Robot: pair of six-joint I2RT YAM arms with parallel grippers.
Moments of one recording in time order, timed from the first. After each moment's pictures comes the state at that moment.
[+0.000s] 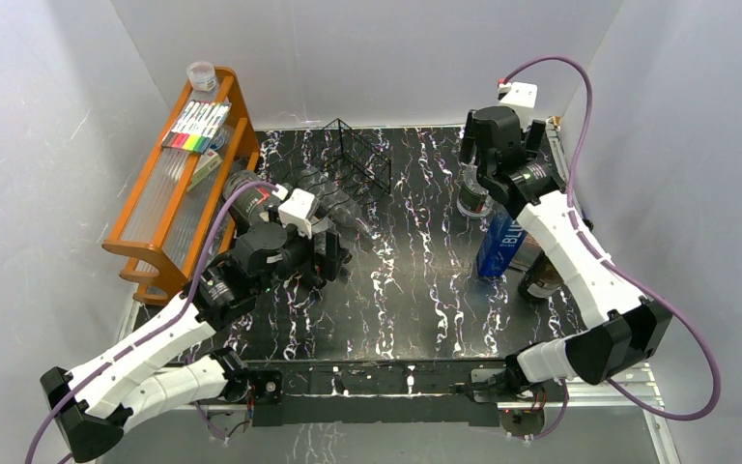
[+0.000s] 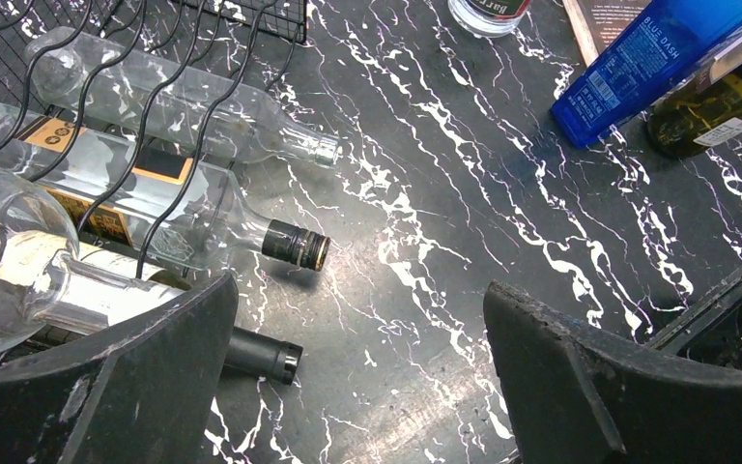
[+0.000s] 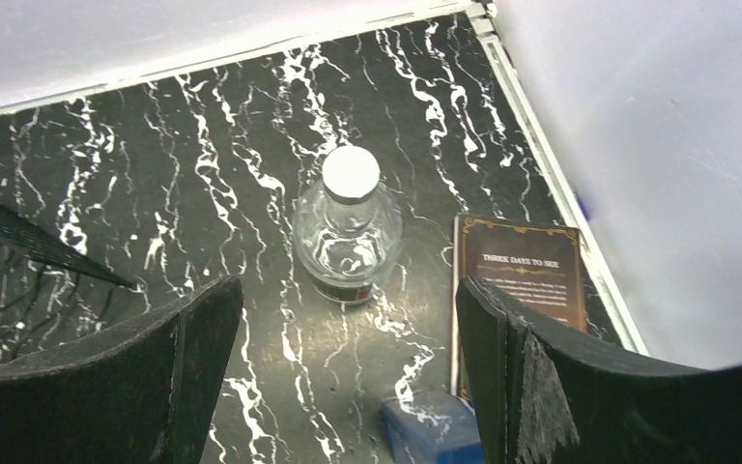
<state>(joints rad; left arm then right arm) -0.84 0.86 0.86 -0.38 -0.22 -0.25 0.47 1.38 1.49 -0.60 0.67 0.30</state>
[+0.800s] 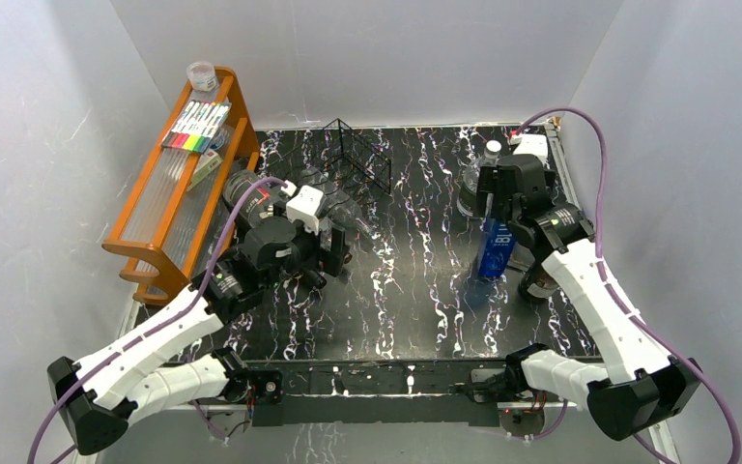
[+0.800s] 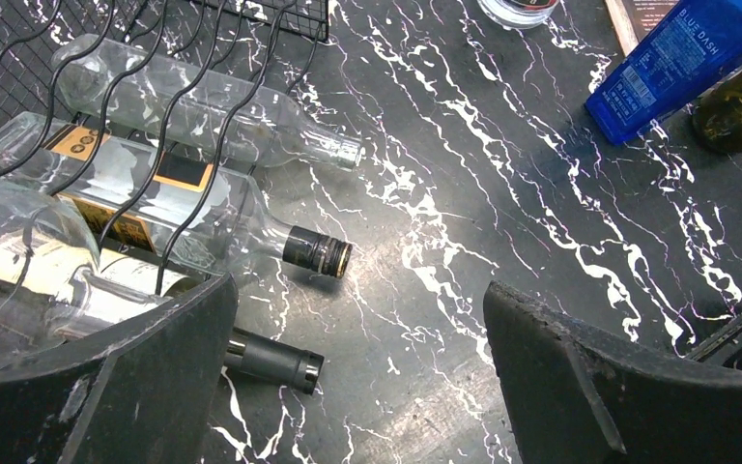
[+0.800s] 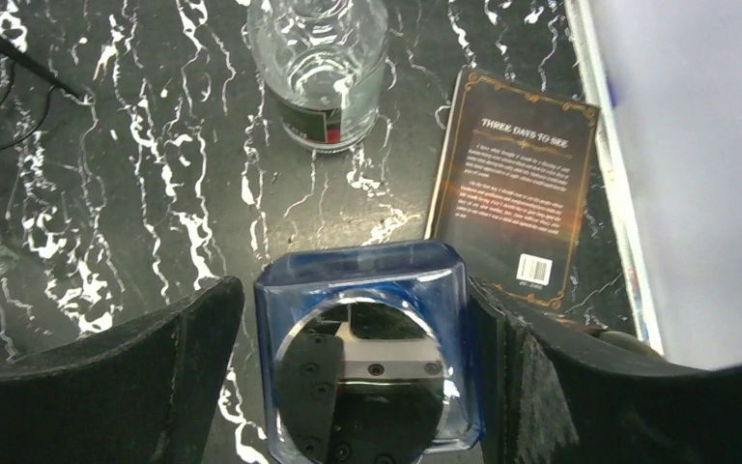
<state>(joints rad) -0.84 0.91 0.87 -0.37 -0.25 -0.20 0.41 1.10 1.22 -0.78 0.48 0.29</state>
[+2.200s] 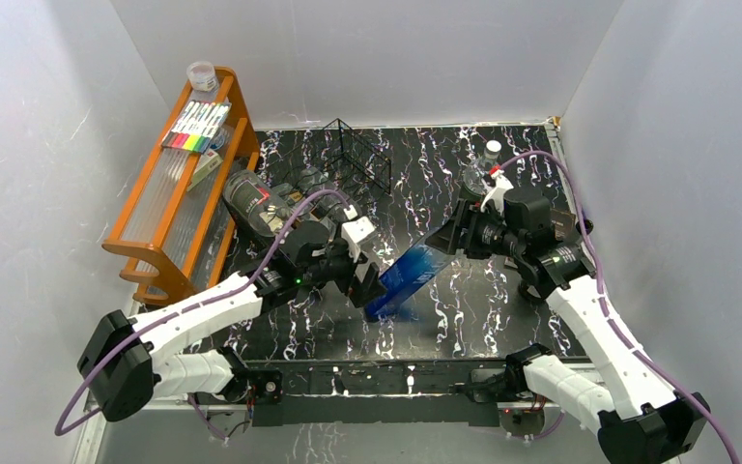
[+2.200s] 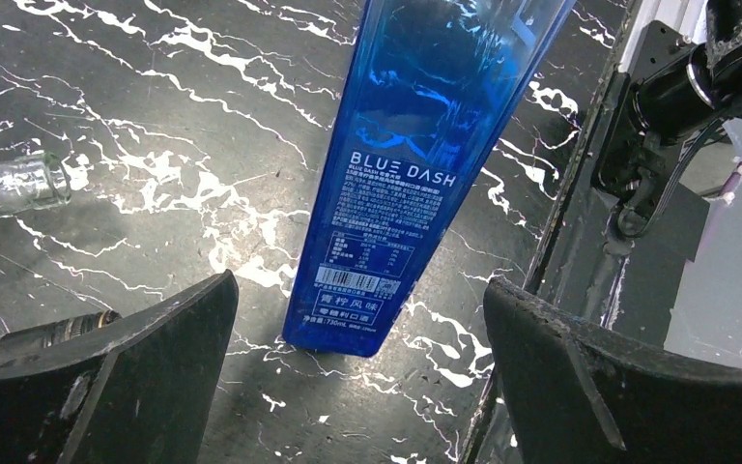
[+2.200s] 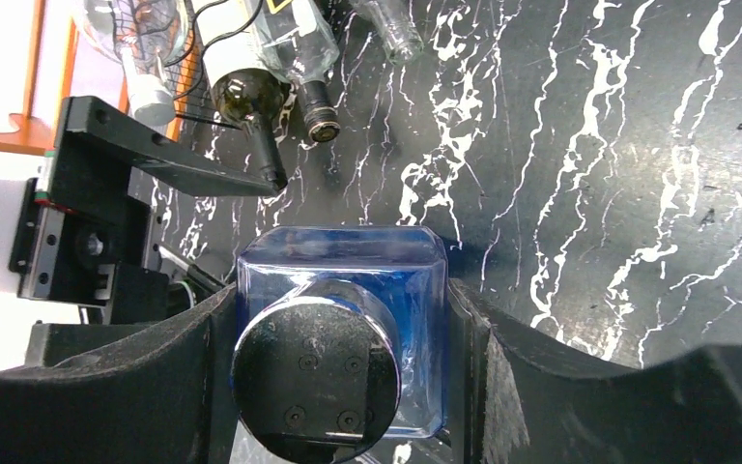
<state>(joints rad) -0.84 1.16 0.74 -0.05 0.33 -0.06 0.41 0.91 0.94 -0.59 -0.36 0.56</state>
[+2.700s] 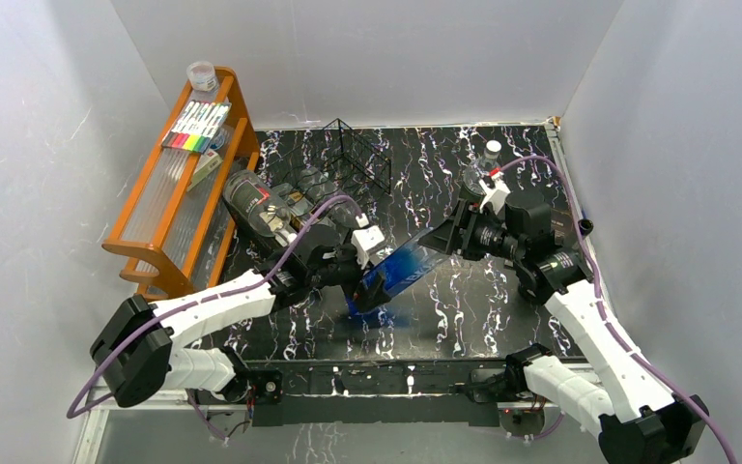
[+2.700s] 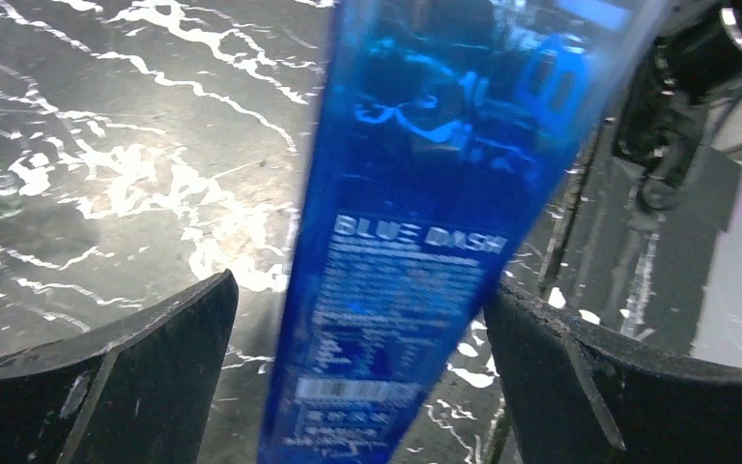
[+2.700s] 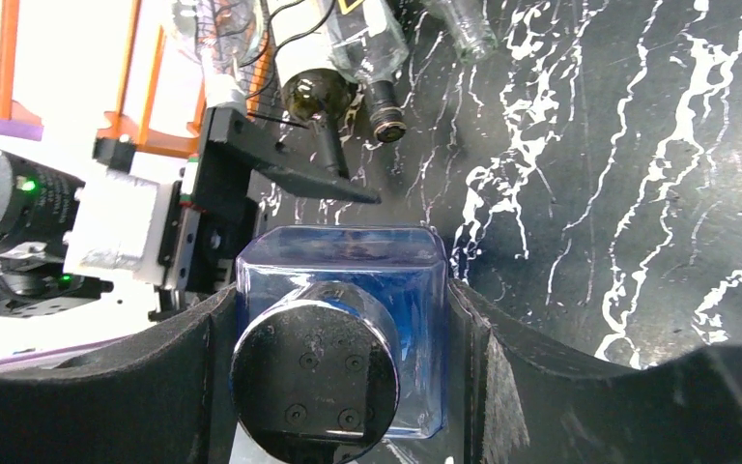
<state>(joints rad) -0.85 1.25 0.71 0.02 0.39 -0.02 0.41 0.88 0.87 -0.47 -0.46 0.66</state>
